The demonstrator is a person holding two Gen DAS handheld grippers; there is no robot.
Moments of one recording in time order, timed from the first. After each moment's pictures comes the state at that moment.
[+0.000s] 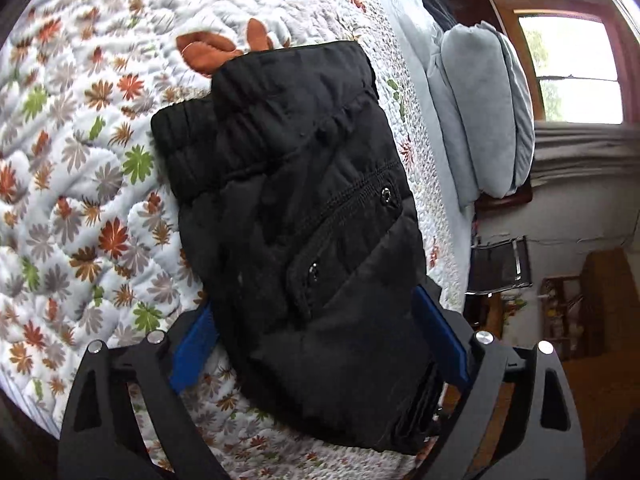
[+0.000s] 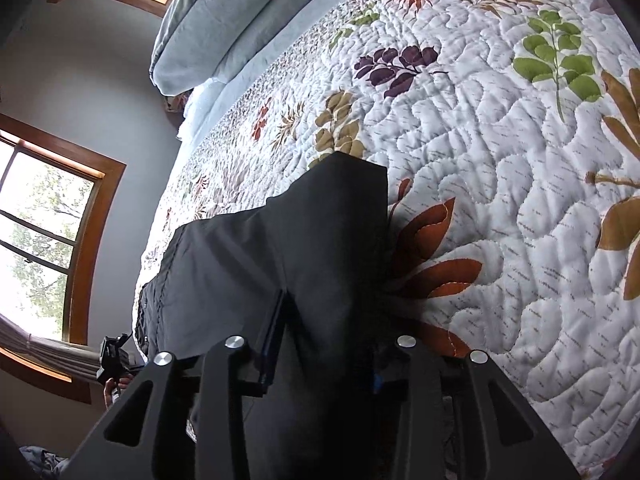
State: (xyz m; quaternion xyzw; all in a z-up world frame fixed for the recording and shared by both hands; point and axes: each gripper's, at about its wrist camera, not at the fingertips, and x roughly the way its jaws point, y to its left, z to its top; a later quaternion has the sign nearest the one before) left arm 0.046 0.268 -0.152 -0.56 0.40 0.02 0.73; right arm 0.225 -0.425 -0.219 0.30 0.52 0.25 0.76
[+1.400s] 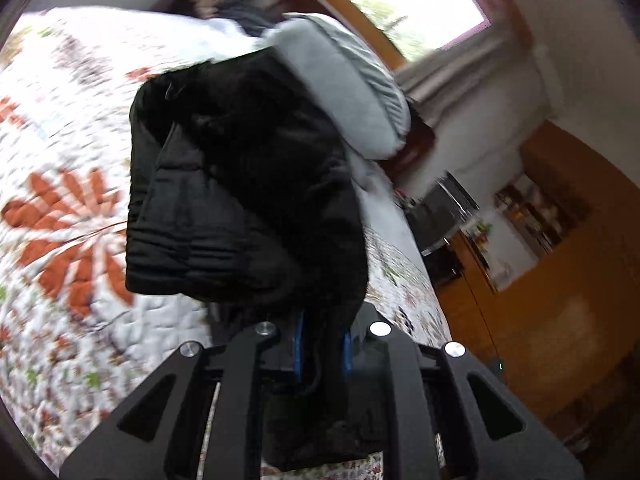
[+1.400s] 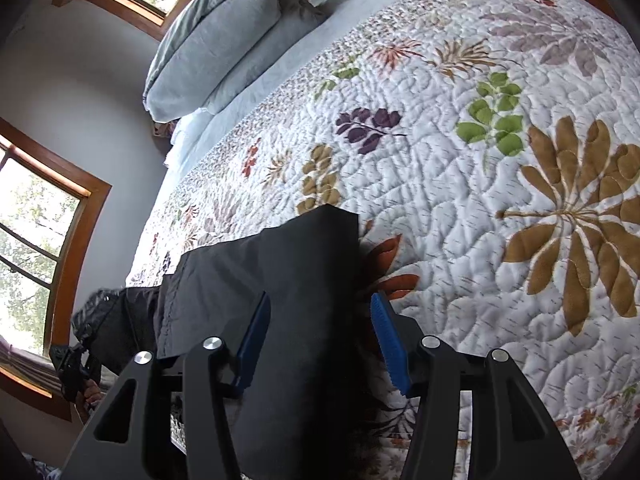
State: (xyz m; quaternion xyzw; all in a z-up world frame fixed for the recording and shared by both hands) left arm 0.066 0.152 -0.032 -0.36 0.28 -0.14 0.88; right arm 0.202 -0.458 -0.177 0.29 0.48 0.20 0.80
